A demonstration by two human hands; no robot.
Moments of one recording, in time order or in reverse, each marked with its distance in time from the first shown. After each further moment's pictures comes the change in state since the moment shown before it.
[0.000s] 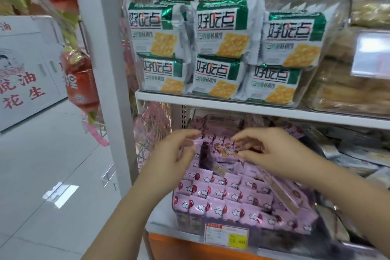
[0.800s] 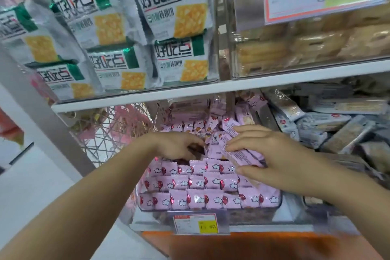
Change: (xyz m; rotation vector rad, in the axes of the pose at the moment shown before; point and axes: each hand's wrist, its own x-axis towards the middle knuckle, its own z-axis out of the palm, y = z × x) left_hand 0.090 0.018 0.071 0.532 -1.054 -0.228; right_hand -0.064 0.077 0.014 0.031 0.085 -0.237
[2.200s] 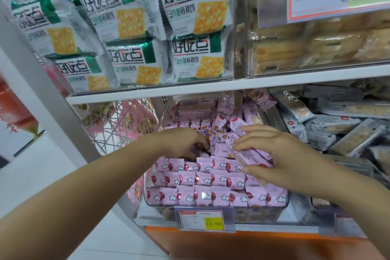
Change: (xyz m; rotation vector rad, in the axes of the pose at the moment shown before) left_hand 0.011 -0.018 0.005 0.368 0.186 0.168; right_hand 0.001 -0.001 0.004 -0.007 0.021 -0.018
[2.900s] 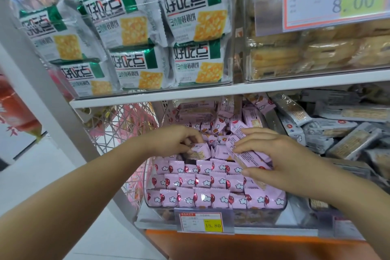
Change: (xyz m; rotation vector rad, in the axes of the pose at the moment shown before) left_hand -0.024 -0.009 -0.010 -0.231 0.109 -0.069; right_hand -0.001 -0.001 -0.001 0.005 -0.016 0.028
